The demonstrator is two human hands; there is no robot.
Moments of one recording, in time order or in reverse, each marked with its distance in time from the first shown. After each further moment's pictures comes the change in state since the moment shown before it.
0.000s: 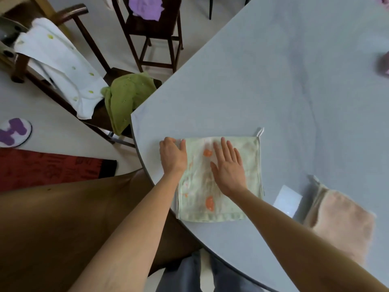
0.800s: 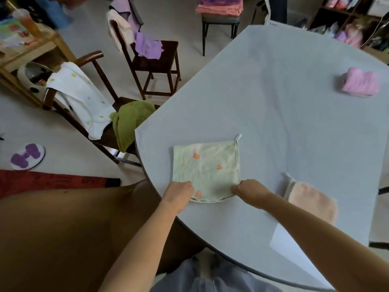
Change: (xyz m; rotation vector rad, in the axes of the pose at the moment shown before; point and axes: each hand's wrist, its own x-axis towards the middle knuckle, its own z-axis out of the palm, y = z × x) left_hand -0.107 -0.011 -0.032 1.123 -0.514 0.799; right_hand -0.076 0.073 -0.069 -0.421 -0.436 -0.327
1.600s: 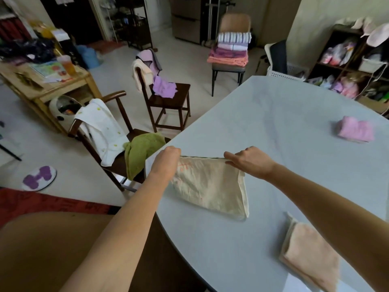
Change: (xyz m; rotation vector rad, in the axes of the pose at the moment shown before) left_hand 0.012 -0.089 -0.137 -0.276 0.501 -0.374; right_hand 0.016 0.059 -0.168 -0.256 0.712 -0.243
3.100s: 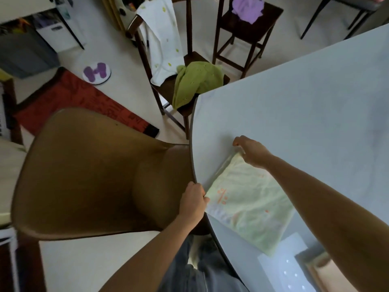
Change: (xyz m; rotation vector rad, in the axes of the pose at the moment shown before) left_hand -0.174 0.021 0.146 -0.603 -0.315 -0.683; right_hand 0.091 -0.096 0.173 0.597 -0.534 0.149
